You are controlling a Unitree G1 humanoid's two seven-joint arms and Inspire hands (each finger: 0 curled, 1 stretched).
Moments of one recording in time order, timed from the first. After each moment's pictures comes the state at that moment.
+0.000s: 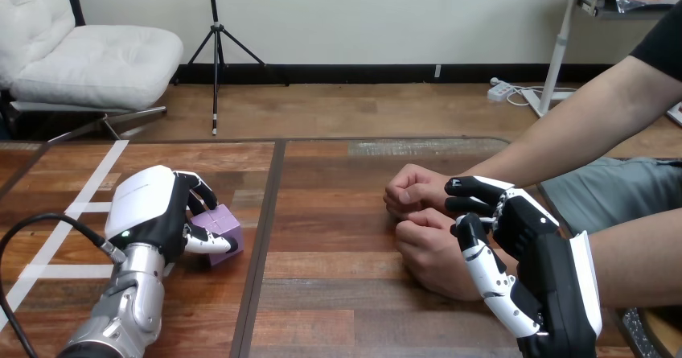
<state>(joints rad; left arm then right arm) -0.58 0.39 -0.32 1.20 0.58 -0.26 0.45 0.31 -0.04 0.05 0.05 -0.14 -0.72 -0.08</state>
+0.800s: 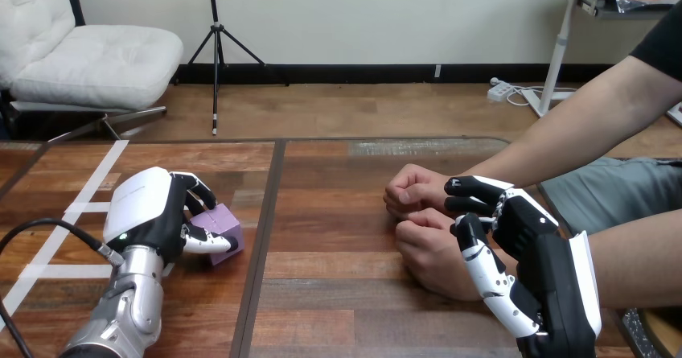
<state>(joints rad) -0.58 0.39 -0.31 1.20 0.53 -0.29 0.46 0.31 -0.04 0.05 0.05 -0.14 -0.72 -0.08</state>
